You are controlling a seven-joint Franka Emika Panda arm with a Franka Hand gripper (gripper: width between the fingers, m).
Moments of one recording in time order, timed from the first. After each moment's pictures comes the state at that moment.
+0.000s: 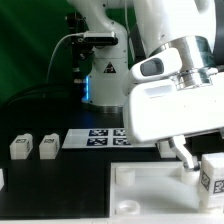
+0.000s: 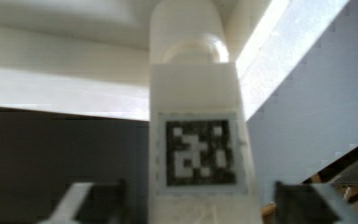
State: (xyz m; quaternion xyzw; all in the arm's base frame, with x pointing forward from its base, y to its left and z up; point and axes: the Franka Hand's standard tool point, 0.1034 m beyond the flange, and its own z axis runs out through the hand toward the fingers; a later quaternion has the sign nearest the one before) arm 0.624 0.115 0.085 -0.94 -0.12 -0.30 0.06
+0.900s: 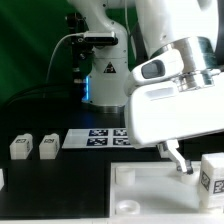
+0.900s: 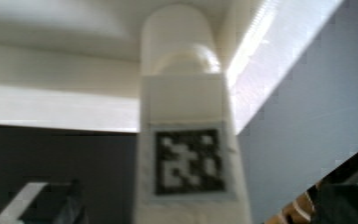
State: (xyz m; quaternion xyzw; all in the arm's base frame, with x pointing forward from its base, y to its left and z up) arm 0.625 0.120 0.084 -0.96 -0.10 -0.27 0.07
